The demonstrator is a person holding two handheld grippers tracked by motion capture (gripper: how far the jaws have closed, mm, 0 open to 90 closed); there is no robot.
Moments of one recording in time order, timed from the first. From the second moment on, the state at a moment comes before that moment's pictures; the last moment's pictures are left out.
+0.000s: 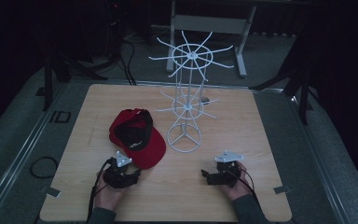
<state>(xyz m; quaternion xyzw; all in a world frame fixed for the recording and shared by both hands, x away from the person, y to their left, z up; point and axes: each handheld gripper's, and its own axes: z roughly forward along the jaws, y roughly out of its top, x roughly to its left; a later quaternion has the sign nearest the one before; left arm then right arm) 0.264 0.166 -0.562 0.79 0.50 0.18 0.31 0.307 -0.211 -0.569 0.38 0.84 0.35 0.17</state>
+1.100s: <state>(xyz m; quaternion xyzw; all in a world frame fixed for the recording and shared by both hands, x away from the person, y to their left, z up) 0.265 0.169 -0.557 0.79 0.51 0.16 0.30 0.307 -0.211 -0.569 0.38 0.84 0.35 0.17</state>
